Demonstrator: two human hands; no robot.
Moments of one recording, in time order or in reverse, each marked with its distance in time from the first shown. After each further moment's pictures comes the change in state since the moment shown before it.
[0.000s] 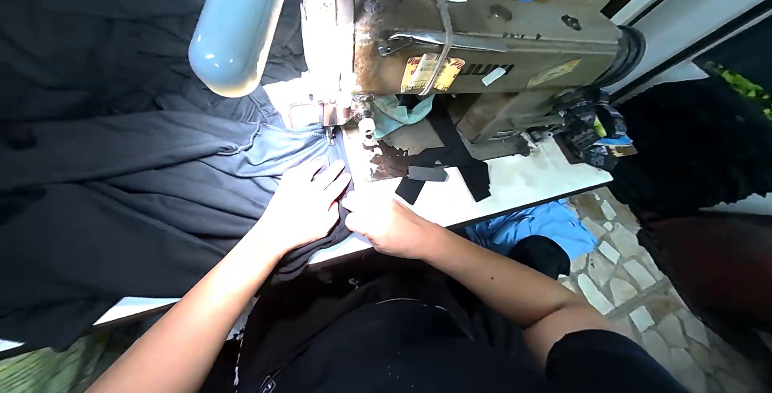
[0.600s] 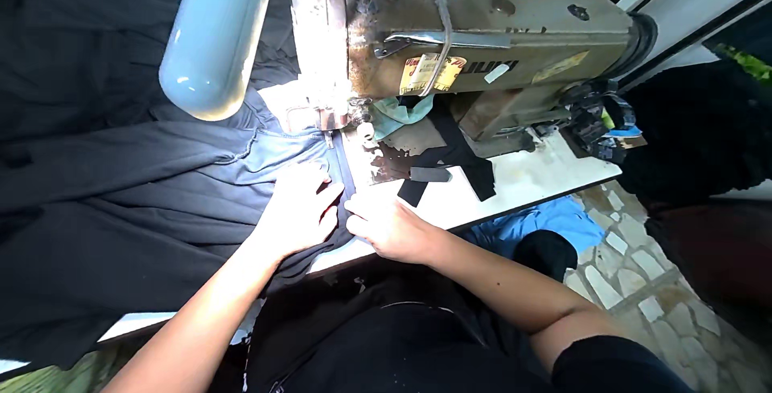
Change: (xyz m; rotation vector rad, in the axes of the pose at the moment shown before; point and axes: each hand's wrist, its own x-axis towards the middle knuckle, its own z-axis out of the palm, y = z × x) left_hand -0.003 -0.013 0.004 -0.063 0.140 0.069; right_hand -0.001 -0.001 0.002 -0.044 0.019 0.033
